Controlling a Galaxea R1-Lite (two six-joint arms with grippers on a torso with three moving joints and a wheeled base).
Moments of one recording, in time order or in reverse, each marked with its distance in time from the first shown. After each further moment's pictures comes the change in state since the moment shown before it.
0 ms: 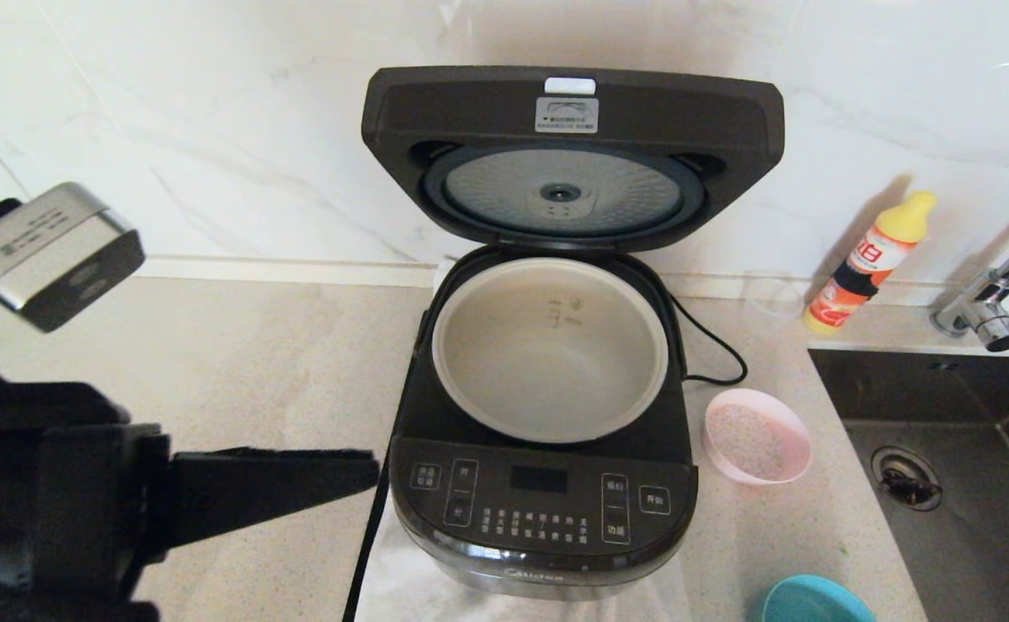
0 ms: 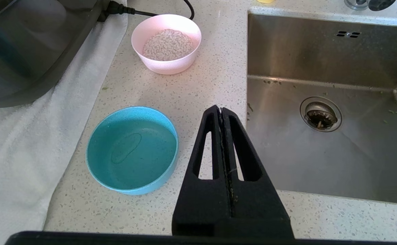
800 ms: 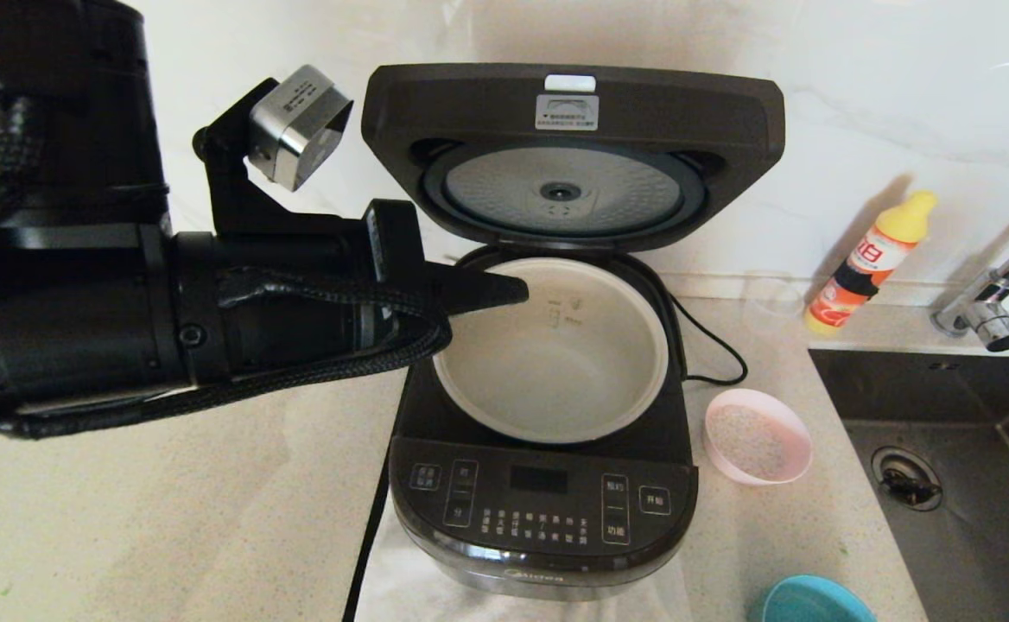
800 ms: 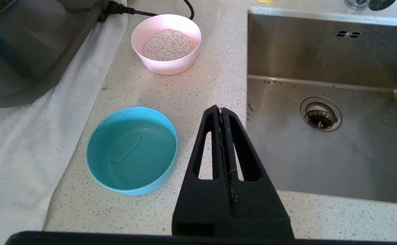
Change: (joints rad) left arm 0.061 0.327 -0.226 -0.244 -0.030 -0.030; right arm 0.000 0.000 0.000 0.000 0.000 0.000
